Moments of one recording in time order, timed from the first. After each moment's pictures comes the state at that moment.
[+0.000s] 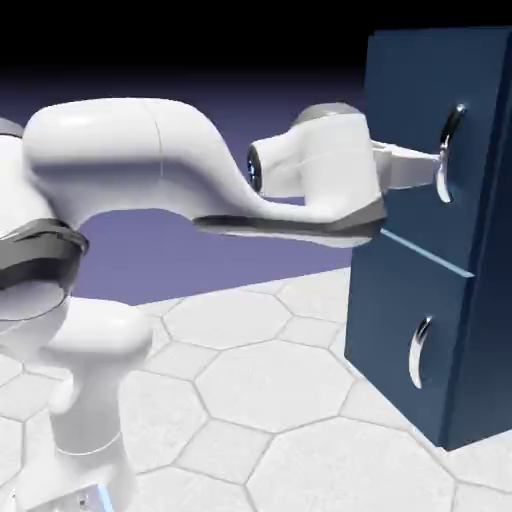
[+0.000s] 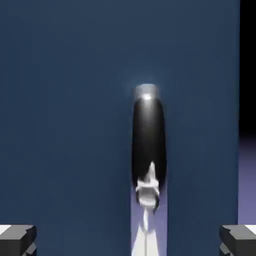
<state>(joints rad) 1.03 -0.78 -1.06 -2.11 -2.76 3.00 2.89</state>
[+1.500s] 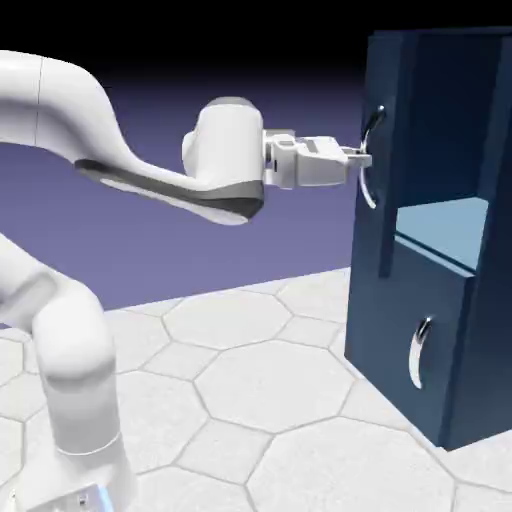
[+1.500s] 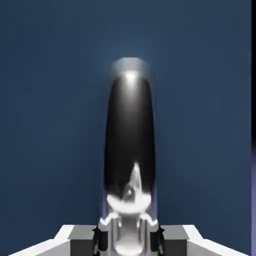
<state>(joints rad) -0.07 -0.71 -0.01 -2.50 -2.08 2.71 2.90</state>
